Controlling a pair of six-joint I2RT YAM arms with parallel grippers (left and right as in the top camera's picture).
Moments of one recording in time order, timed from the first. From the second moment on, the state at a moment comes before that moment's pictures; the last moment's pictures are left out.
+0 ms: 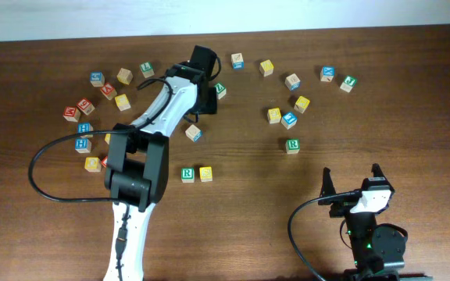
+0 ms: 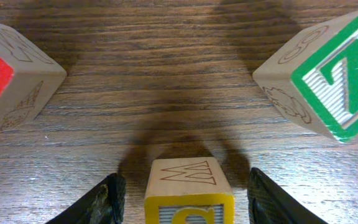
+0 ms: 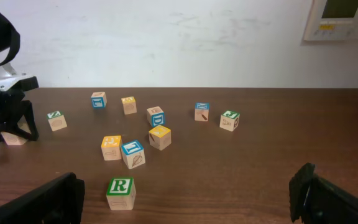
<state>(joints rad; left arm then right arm) -0.35 2.41 1.98 -0.85 -0.08 -0.31 0.02 0.01 0.01 -0.07 0.00 0.03</state>
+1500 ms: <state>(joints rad) -0.35 2.41 2.05 -0.93 -0.10 -0.31 0.02 0.01 0.01 -0.07 0.00 0.03</state>
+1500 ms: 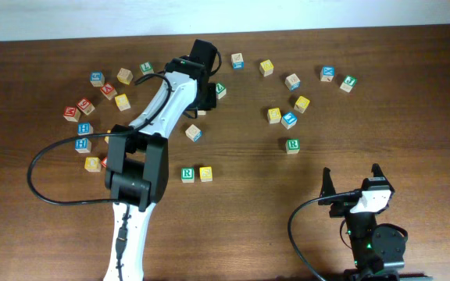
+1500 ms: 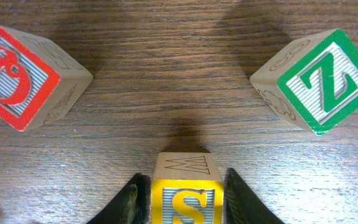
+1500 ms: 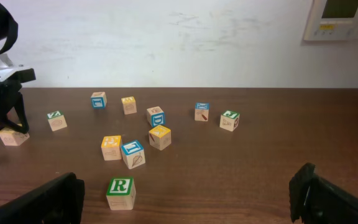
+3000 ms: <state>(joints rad) -0.35 2.42 2.05 -0.96 -0.10 -0.31 0.02 0.01 0.01 -0.07 0.00 0.03</state>
